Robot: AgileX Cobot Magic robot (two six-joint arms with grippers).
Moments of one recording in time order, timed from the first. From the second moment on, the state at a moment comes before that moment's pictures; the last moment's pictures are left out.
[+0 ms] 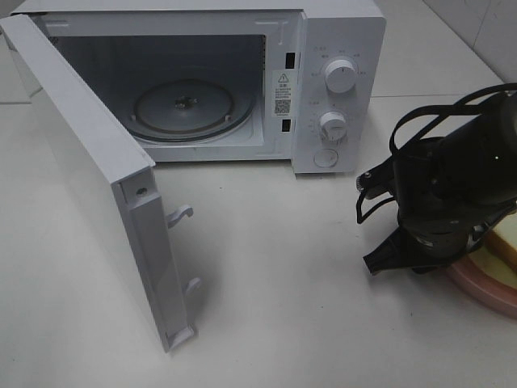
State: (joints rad) left arm 0.01 0.00 -0.51 -0.06 1.09 -0.02; right arm 0.56 1.87 -0.75 -1.02 0.63 1.20
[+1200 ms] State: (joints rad) left arm 0.01 0.00 -0.51 -0.06 1.09 -0.02; right arm 0.56 1.27 -0.76 -0.34 0.69 0.28
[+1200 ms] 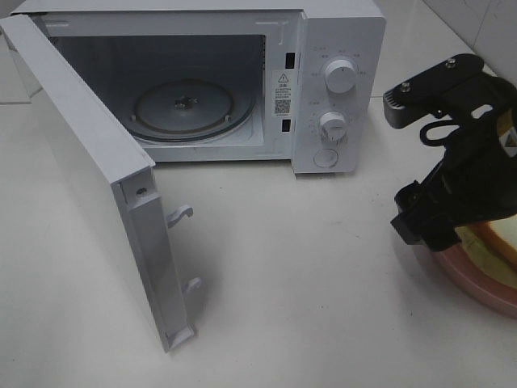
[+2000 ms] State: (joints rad) left arm 0.01 0.00 -0.51 -0.06 1.09 -0.02; right arm 0.56 0.81 -0.76 -0.23 0.97 0.19
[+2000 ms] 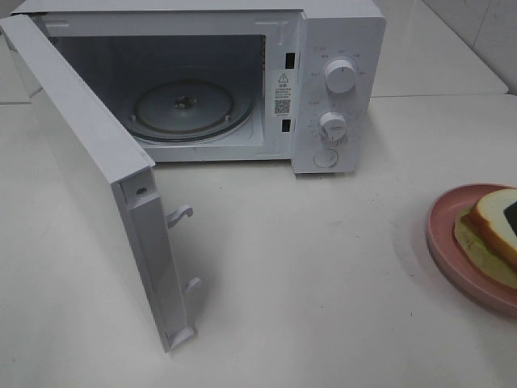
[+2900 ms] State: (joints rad) left arm 0.01 0.00 -0.51 -0.06 1.09 -0.02; right arm 0.43 0.37 -0.58 -0.22 1.06 0.13
